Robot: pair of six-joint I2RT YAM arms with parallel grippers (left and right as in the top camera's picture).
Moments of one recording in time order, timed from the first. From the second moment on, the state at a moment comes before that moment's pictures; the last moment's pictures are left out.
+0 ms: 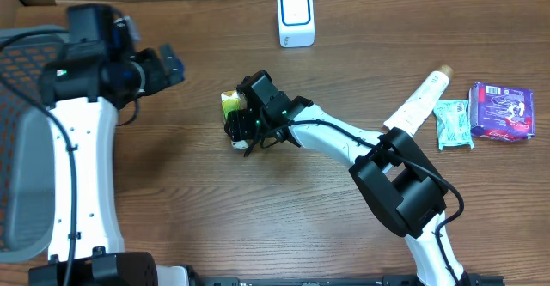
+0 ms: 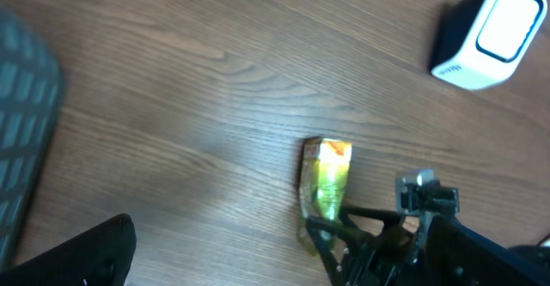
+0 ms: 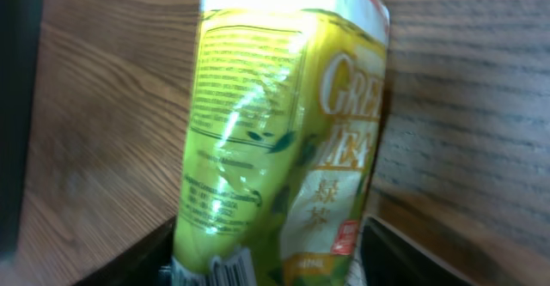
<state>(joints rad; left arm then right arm) 0.17 1.58 1.66 -1.12 0.15 -0.30 0.75 2.21 1.56 -0.32 -0.28 0.57</state>
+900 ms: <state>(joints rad) 0.18 1.58 1.66 -1.13 0.19 -0.31 0.71 2.12 1.62 -0.74 0.10 0.23</state>
